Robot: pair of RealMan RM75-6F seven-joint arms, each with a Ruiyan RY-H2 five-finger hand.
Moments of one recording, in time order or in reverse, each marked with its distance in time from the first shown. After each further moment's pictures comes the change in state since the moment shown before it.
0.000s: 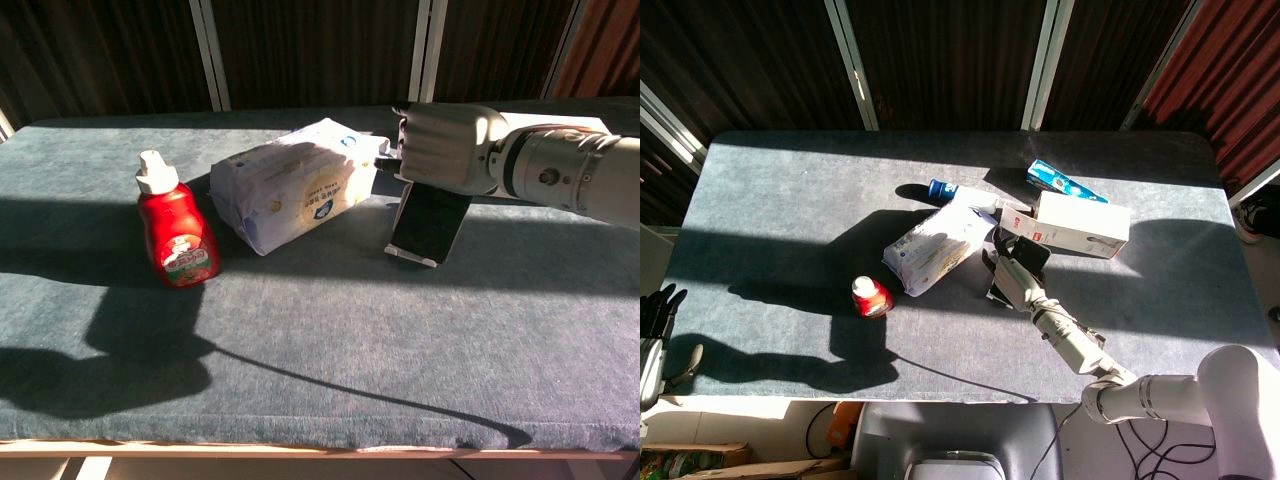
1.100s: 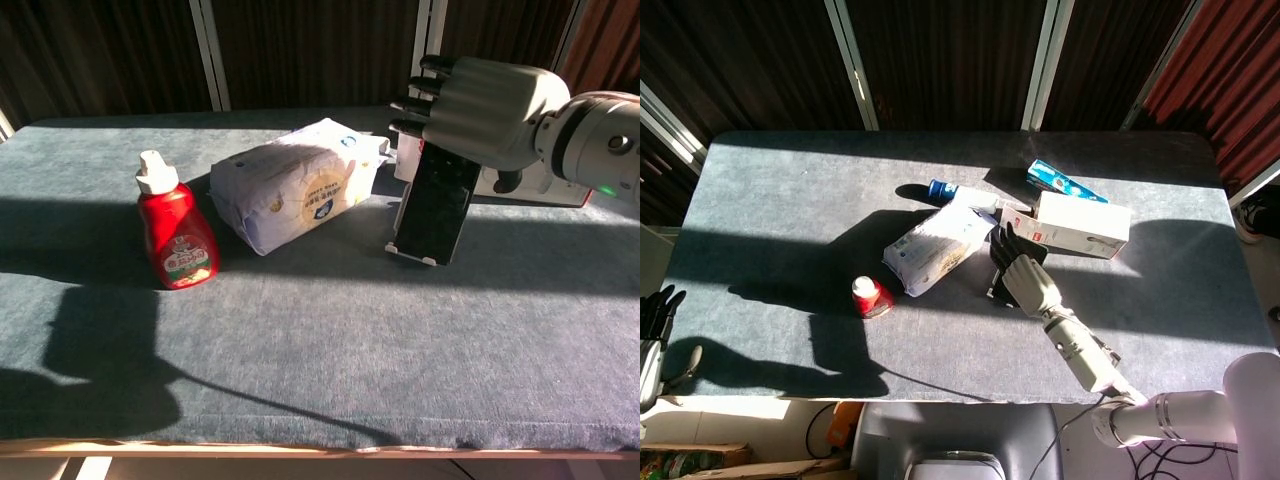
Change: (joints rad) left arm 0.006 0.006 0.003 0.001 0.010 0.009 -0.016; right arm -0.088 0.078 0.014 -0.225 -0.007 0.213 0.164
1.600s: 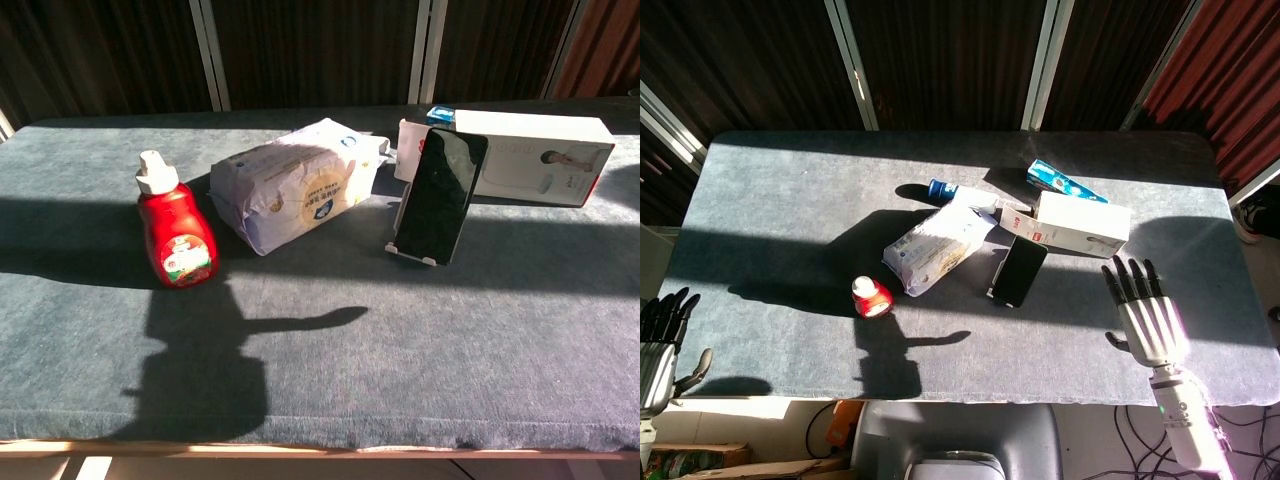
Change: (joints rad) left arm -0.003 -0.028 0.013 0.005 0.045 0.012 0.061; right arm -0.478 0.166 -0.145 -0.068 -0.270 0.386 0.935
